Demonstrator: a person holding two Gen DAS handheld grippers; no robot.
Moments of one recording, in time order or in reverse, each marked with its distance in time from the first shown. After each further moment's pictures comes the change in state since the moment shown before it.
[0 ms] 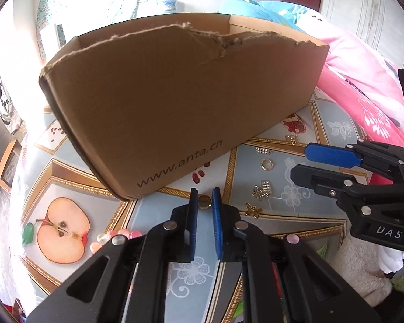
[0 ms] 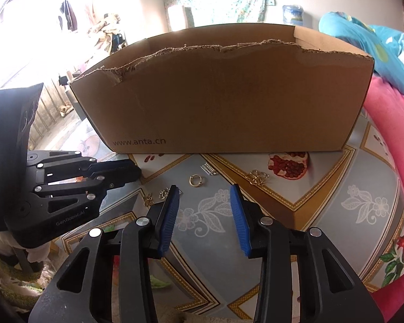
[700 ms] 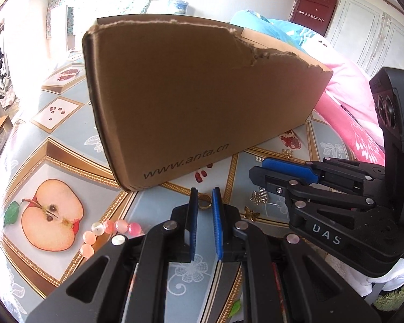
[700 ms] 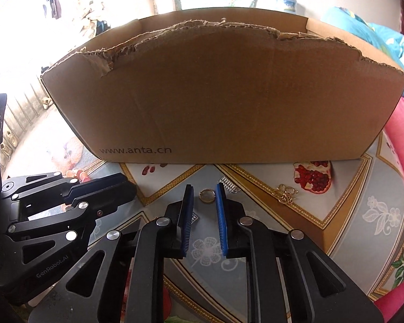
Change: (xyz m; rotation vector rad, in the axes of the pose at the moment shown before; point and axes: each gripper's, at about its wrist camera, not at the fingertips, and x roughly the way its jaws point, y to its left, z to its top) left arm -0.016 0.033 -0.010 -0.117 -0.040 -0.093; right arm 0.045 0.049 0.011 -0.013 0.069 -0.122
